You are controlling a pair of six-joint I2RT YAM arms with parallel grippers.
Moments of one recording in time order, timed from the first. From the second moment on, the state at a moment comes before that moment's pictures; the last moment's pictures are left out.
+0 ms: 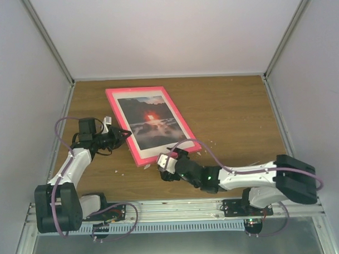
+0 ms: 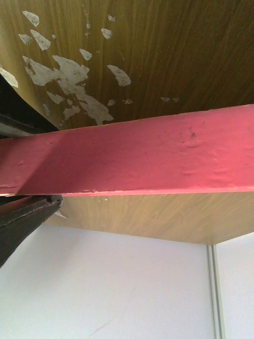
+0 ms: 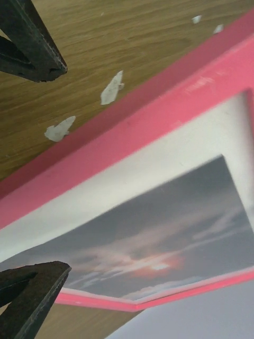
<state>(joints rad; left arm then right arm) 0.08 1.18 0.62 -0.25 0.84 -0.73 1.25 1.30 0.57 0.25 0.42 -0.31</state>
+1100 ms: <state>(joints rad) 0.08 1.09 0.60 -0.24 0.83 -0.83 1.34 1.67 0.58 0.69 0.80 -0.50</state>
